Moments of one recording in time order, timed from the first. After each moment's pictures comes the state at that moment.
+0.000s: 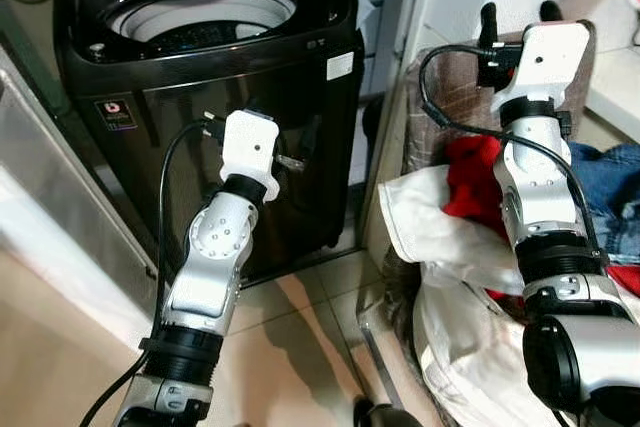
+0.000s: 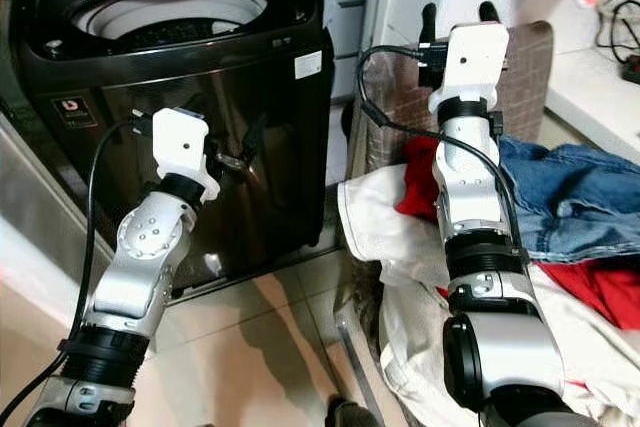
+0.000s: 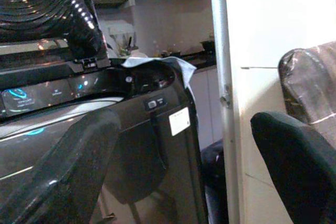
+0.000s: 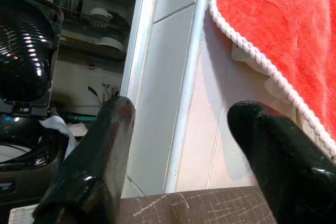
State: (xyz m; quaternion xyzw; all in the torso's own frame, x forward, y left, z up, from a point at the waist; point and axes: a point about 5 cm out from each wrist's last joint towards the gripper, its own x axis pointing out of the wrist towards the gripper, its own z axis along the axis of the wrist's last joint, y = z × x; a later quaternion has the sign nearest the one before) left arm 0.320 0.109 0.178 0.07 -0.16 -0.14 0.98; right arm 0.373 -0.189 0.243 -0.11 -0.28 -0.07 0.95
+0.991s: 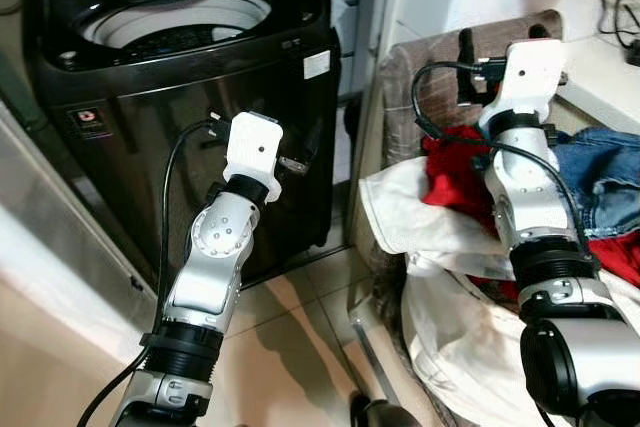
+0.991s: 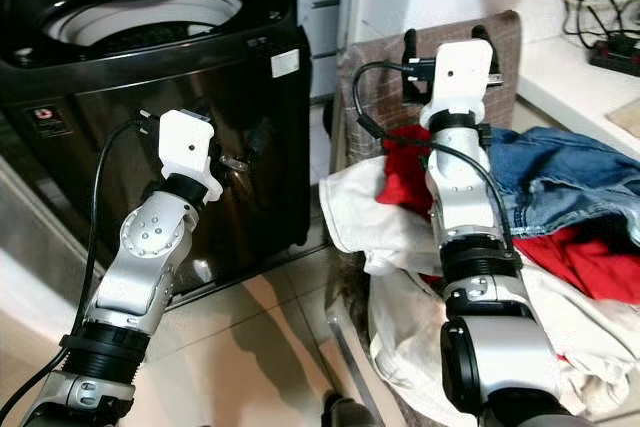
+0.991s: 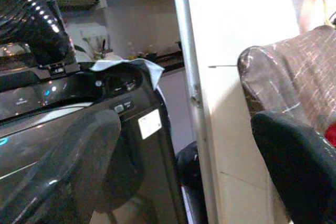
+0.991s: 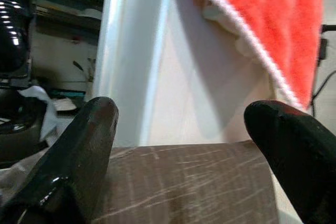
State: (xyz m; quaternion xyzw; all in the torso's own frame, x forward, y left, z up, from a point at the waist) left arm 0.322 0.109 0.174 0.08 -0.15 -0.15 0.97; right arm 0.377 -0.186 0.223 -0.10 -0.23 -0.05 0.97
